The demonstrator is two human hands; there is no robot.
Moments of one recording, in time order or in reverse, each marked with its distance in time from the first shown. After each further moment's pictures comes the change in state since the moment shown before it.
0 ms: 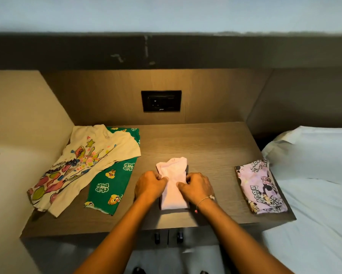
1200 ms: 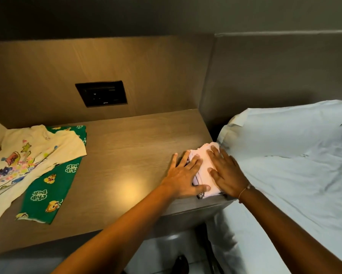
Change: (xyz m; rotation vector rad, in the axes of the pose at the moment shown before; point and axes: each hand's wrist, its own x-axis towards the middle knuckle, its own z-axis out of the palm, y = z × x) left_hand -0.067 0.145 0.153 0.556 -0.268 1.068; right_hand 0.011 0.223 -0.145 -0.287 0.038 -0.333
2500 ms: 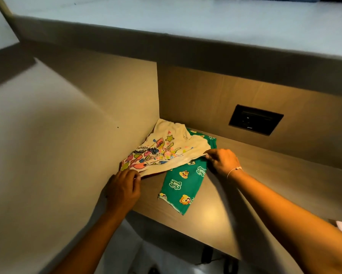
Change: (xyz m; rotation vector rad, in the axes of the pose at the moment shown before) left_hand -0.404 -0.280 -0.050 0.014 0.726 -1.000; right_hand 0.226 -0.371 0.097 0.067 -0.094 -0.399
